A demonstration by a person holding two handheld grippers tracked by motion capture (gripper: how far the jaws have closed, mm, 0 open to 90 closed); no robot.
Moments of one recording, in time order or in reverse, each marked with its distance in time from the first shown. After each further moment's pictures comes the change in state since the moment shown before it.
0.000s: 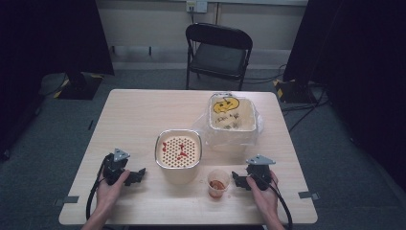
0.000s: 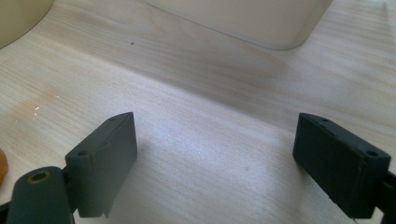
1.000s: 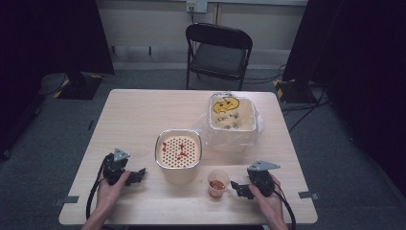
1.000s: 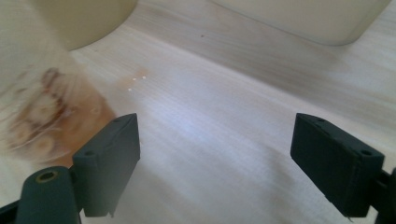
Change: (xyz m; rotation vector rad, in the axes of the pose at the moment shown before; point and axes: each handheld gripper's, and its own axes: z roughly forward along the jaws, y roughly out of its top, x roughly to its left) left arm 0.000 0.000 0.000 0.000 0.000 0.000; right arm 0.013 -0.001 -0.033 0.027 0.171 -0.026
